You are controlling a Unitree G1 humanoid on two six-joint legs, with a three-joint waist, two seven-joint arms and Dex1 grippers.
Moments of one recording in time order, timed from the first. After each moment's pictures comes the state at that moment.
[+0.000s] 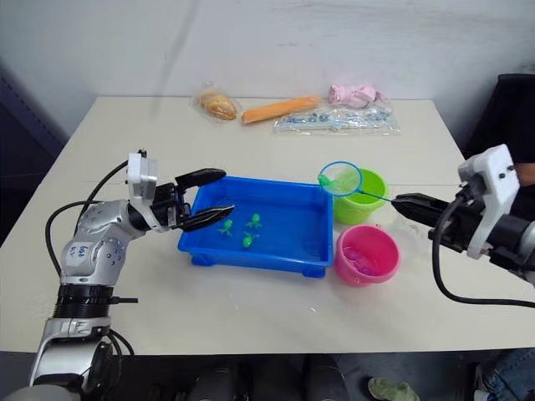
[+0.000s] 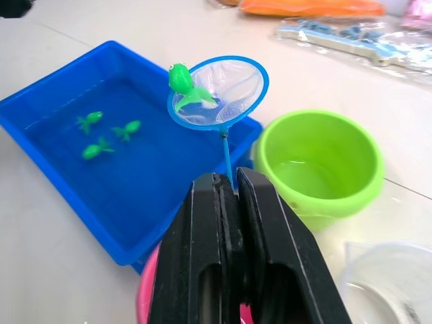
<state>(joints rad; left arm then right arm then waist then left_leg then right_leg) -0.59 0.45 0.12 0.10 -0.55 0.27 -1.08 -0.20 -0.93 -0.64 -0.49 0.79 1.13 0.74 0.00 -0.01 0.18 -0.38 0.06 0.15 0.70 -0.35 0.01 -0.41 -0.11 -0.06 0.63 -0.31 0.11</state>
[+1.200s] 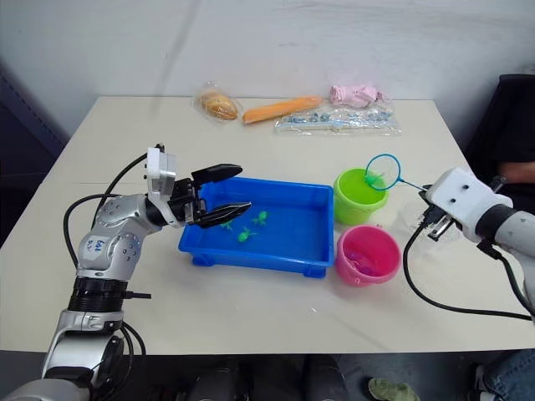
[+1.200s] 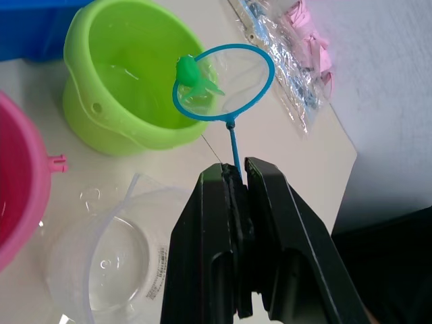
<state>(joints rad) -0.58 0.43 0.06 0.09 -0.51 0.23 -1.06 -0.13 -1.05 -0.25 -0.21 0.04 0.21 0.68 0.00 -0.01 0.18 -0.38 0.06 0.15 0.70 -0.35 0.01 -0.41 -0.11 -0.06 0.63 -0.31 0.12</state>
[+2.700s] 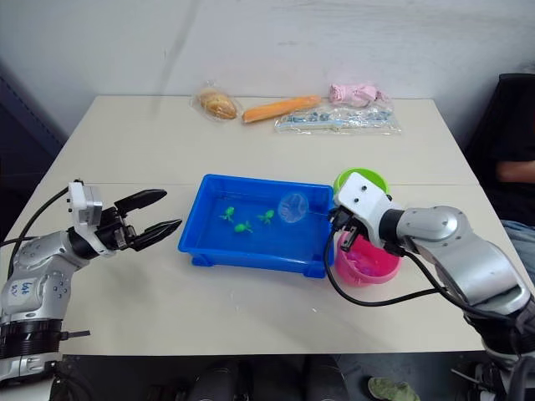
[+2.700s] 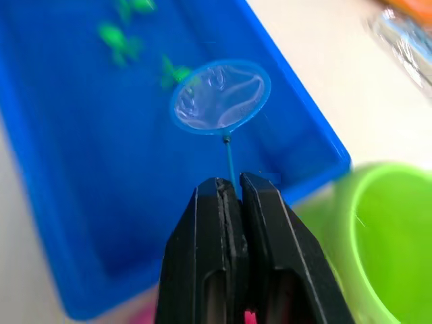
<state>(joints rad) -0.29 0.63 0.31 0.08 -0.55 0.20 -1.05 -0.50 -0.93 0.19 -0.46 0.34 0.84 0.65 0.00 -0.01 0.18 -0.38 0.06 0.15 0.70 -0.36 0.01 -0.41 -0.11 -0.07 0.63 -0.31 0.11</state>
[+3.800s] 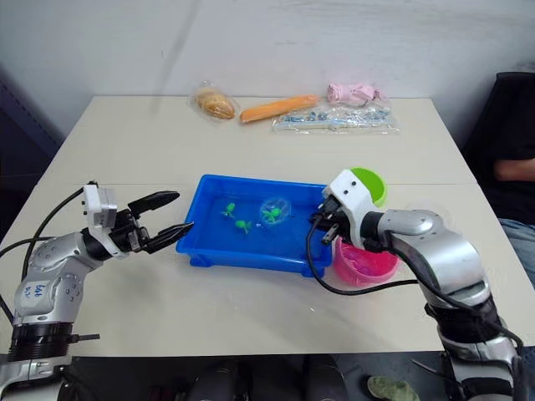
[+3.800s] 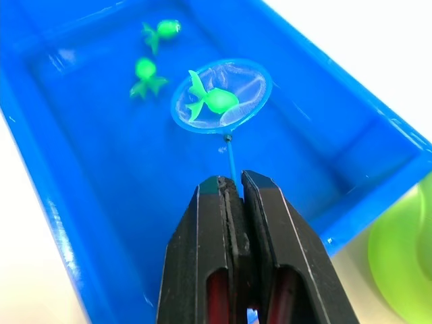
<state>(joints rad) -0.28 0.59 0.25 0.04 -0.55 0.20 -1.03 -0.51 -0.66 0.01 -0.46 0.44 1.09 0.68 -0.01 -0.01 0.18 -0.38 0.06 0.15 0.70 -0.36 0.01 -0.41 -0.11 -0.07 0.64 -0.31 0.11</state>
